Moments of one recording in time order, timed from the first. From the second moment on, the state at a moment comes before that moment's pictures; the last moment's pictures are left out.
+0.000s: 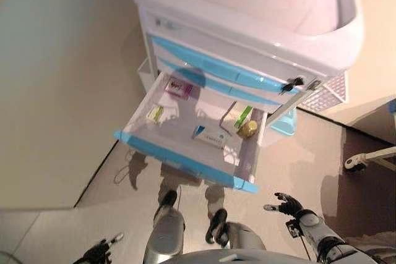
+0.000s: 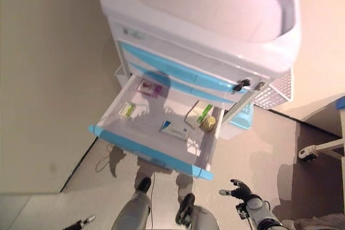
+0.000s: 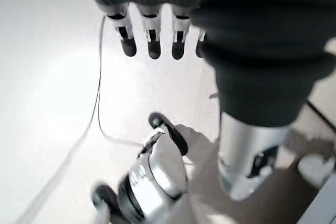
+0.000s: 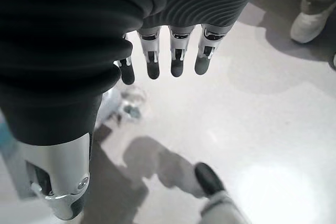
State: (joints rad) left arm 0.06 0.39 0.06 1.31 -0.30 0.00 -0.10; right arm -0.09 -0.37 0.22 1.12 0.03 -0.07 0.03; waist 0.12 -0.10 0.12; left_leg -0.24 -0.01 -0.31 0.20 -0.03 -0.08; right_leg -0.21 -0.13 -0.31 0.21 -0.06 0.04
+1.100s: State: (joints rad) left arm 0.07 0.33 -0.09 1.24 0.11 -0.01 0.08; right arm 0.03 -0.45 0.06 0.33 0.23 -0.09 -0.06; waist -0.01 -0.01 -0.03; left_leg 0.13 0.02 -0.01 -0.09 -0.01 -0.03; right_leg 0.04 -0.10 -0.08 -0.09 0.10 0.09
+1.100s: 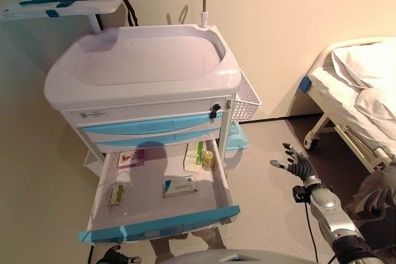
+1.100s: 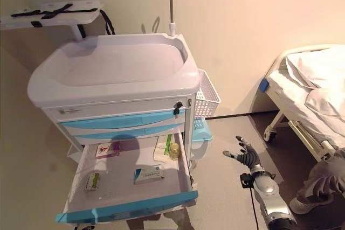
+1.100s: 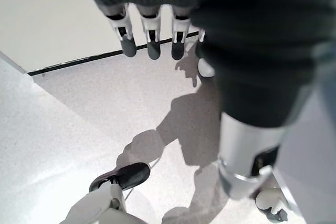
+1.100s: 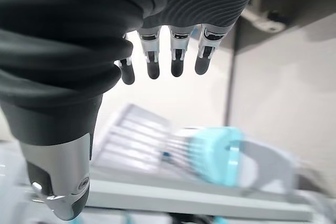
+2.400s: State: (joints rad) left arm -0.07 0.49 -0.06 1.21 0.11 0.01 0.17; right arm -0.34 -0.40 0.49 0.08 0.39 -0.13 0.02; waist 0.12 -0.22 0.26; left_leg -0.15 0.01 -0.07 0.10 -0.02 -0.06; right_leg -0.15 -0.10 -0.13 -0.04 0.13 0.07
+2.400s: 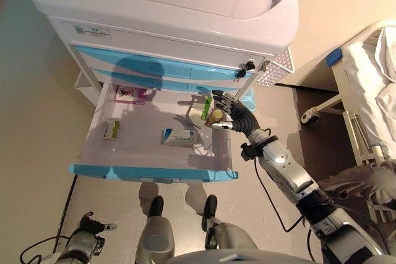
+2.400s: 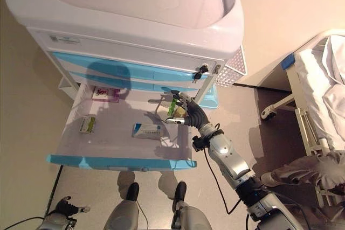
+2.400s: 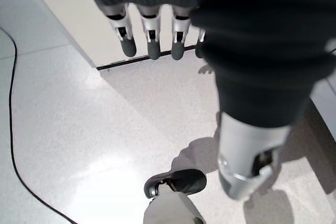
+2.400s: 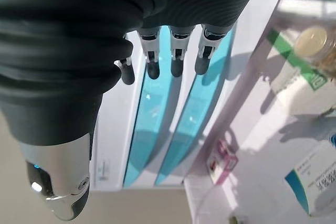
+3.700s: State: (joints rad) left arm -0.22 0.53 -0.20 1.12 0.10 0.01 0.26; right arm -0.81 -0.21 0.66 0.48 -0.01 -0.09 -0.17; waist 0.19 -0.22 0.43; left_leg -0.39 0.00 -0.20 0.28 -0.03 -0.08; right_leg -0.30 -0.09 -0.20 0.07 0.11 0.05
